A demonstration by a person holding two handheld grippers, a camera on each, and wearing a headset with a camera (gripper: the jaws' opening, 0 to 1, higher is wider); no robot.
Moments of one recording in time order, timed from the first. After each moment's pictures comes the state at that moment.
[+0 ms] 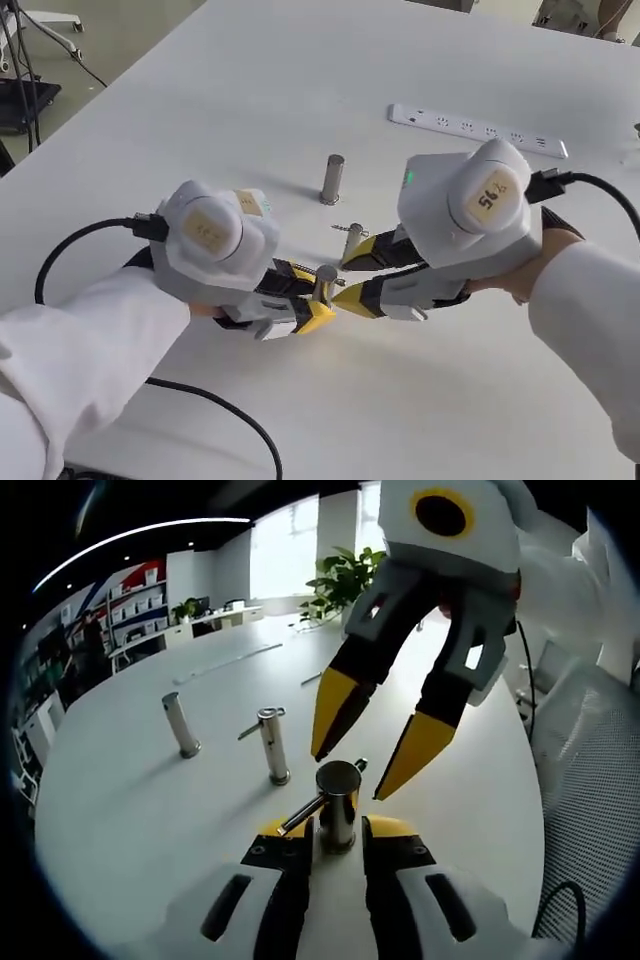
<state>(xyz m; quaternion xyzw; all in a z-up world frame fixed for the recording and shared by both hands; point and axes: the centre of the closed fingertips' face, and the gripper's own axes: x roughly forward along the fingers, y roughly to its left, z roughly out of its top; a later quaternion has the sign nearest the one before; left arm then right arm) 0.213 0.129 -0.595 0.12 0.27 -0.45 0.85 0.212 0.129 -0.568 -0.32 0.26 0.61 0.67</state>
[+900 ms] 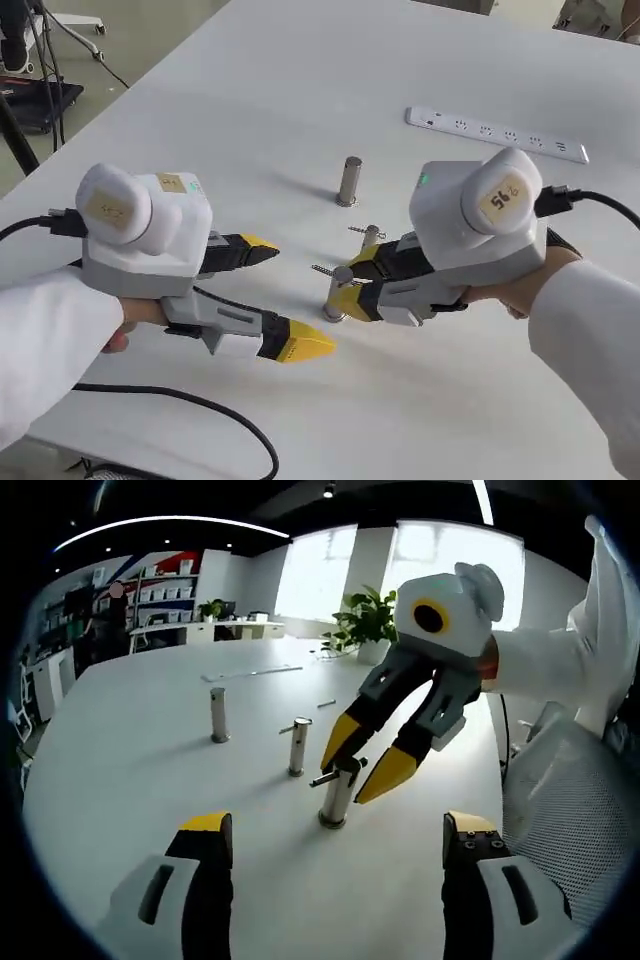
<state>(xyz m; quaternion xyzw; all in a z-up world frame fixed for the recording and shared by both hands) 0.183 0.169 -0.564 0.00 0.25 -0.42 0.87 0.204 0.148 -0.572 -0.26 0.27 0.61 0.70</state>
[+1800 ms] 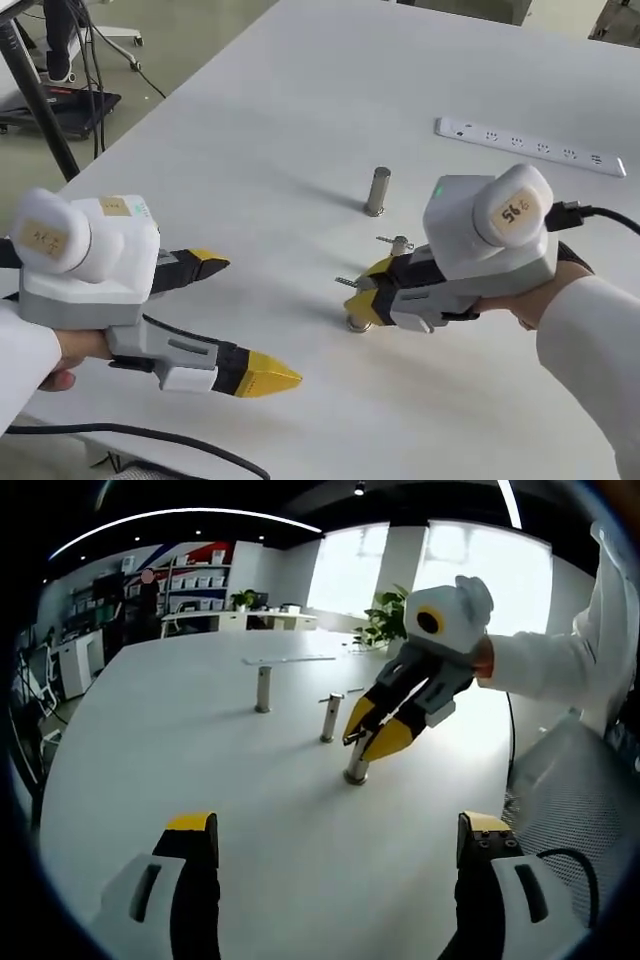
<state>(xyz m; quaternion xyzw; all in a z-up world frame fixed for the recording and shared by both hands) 0.160 0.216 -0.569 -0.01 0.27 -0.36 0.89 0.207 0.158 -0.577 -0.25 0.27 0.62 0.69</state>
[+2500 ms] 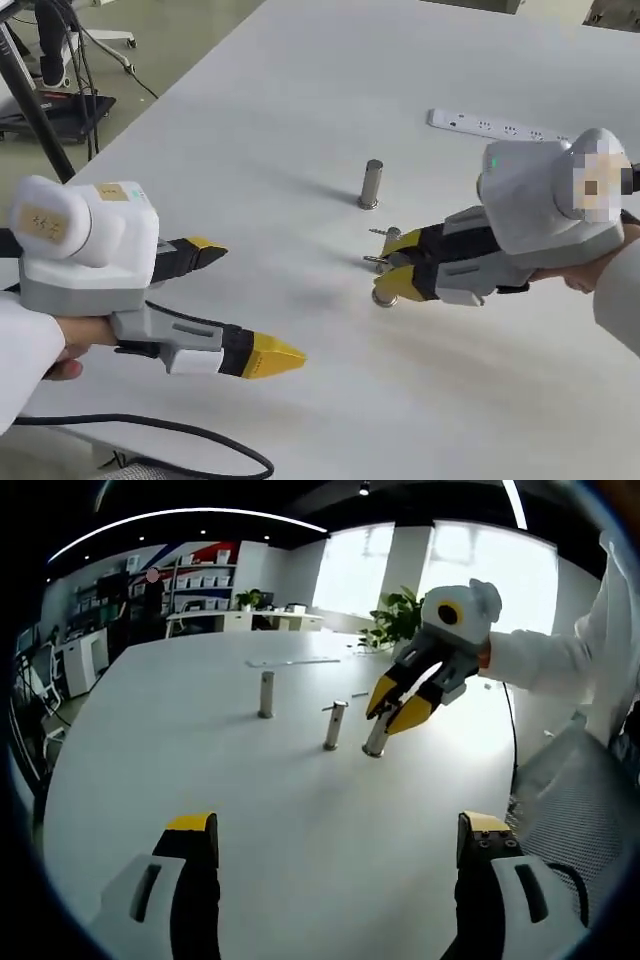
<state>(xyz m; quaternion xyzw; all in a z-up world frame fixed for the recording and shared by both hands) 0.166 0.211 -0.563 -0.01 0.28 -0.35 0.90 0.222 0.119 -0.550 -0.27 0.21 0.66 0.67</state>
